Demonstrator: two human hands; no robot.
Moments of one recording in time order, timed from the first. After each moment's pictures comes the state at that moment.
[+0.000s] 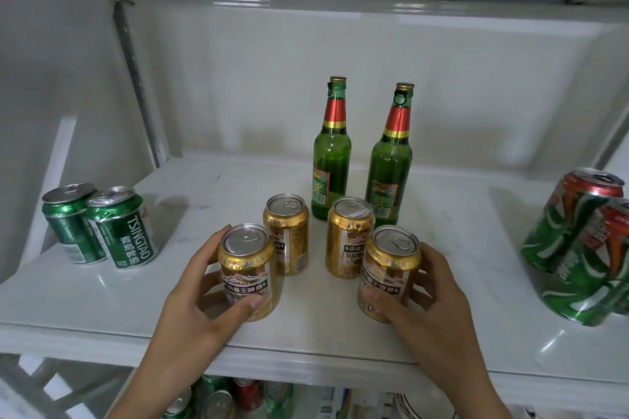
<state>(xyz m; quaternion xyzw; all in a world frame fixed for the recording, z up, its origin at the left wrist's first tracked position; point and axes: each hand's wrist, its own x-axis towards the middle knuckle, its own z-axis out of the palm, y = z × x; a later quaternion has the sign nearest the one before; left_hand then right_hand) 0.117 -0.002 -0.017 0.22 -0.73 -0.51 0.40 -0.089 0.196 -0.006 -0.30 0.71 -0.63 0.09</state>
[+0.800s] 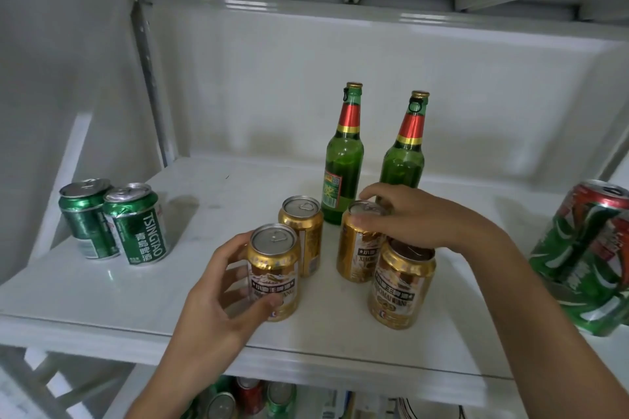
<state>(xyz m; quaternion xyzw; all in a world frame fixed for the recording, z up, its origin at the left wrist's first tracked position) 0.115 0.000 -0.015 0.19 -0.74 -0.51 0.40 -0.135 0.126 0.118 -0.50 0.83 -0.18 0.17</state>
